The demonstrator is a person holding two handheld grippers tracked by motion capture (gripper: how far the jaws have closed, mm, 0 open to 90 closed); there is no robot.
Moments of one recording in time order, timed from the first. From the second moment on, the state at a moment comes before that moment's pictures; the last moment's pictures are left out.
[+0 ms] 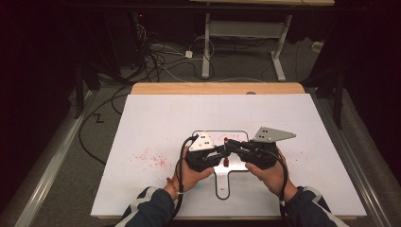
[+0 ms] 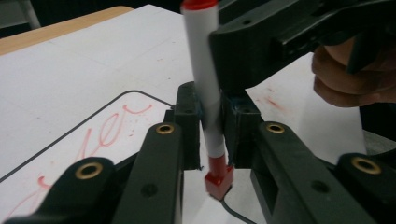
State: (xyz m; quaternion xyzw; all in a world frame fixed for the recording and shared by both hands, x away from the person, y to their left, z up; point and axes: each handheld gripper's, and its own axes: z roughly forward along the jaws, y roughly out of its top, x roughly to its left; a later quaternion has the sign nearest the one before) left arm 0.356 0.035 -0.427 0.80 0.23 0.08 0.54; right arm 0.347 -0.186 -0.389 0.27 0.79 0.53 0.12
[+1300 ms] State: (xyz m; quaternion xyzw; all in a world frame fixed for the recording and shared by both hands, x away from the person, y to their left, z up) left arm 0.370 0.075 -0.422 0.80 0.25 0.15 0.53; right arm 0.317 -0.285 -0.427 0.28 0.78 0.46 0.32
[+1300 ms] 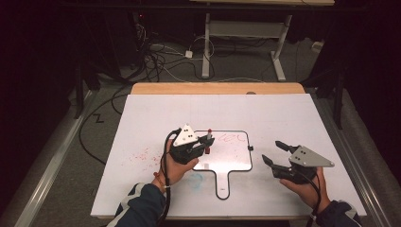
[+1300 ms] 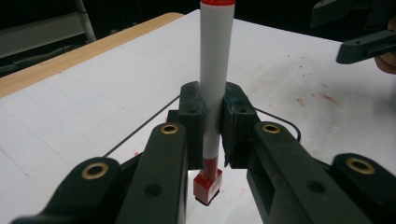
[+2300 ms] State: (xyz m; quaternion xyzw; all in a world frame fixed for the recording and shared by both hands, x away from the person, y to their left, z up) left arm 0.437 0.063 -0.461 0.78 0.31 0.19 0.50; right arm 0.305 -0.279 -0.458 0.27 0.82 0.42 0.29
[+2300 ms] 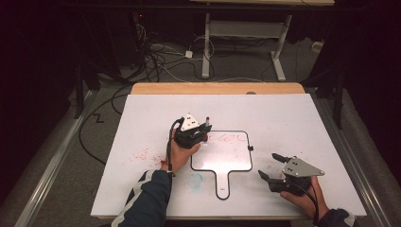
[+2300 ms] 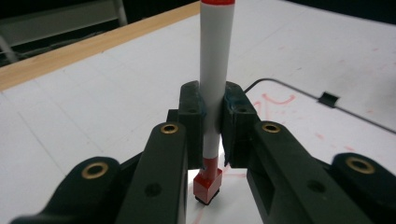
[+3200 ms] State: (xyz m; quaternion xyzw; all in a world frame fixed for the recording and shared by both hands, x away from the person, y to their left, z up) left arm 0.434 0.011 -0.462 0.80 0.28 0.23 0.48; right arm 0.302 -0.271 -0.462 0.24 0.83 0.41 0.28
